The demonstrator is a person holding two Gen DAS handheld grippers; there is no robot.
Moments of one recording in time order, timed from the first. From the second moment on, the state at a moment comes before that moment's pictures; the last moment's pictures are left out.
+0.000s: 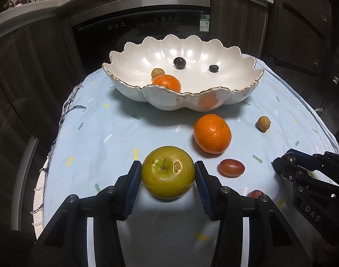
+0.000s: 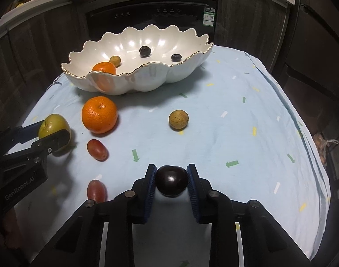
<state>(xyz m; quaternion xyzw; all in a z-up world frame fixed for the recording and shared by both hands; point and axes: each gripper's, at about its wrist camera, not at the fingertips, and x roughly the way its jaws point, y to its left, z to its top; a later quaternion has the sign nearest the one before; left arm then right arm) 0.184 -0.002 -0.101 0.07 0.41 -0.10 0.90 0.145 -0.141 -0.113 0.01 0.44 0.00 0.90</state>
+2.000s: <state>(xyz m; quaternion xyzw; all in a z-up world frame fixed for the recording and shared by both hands) 0.233 0.003 -0.012 0.06 0.35 -0.08 0.93 0.212 -0.136 -0.012 0.00 0.34 0.04 0.94</state>
